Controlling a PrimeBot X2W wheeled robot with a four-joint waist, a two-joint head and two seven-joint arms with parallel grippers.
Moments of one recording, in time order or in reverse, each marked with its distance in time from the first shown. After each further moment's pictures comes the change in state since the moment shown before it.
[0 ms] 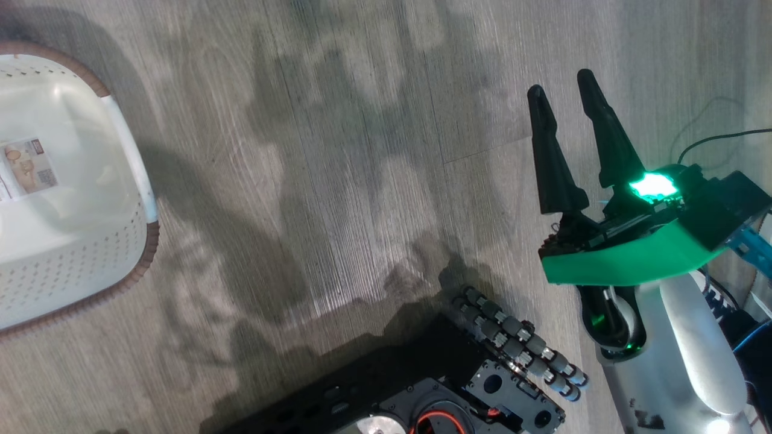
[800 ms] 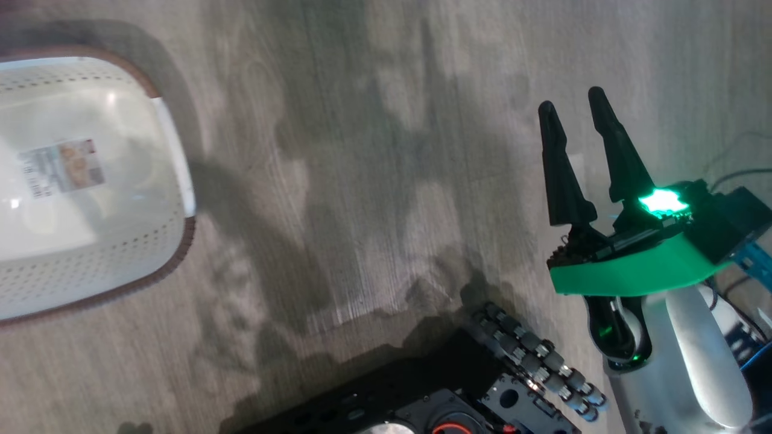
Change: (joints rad) left arm 0.189 0.041 0.152 -0.362 -0.031 -0.013 0.017; right arm 0.045 0.000 -0.032 -0.006 -0.030 0.000 0.000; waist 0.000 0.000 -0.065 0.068
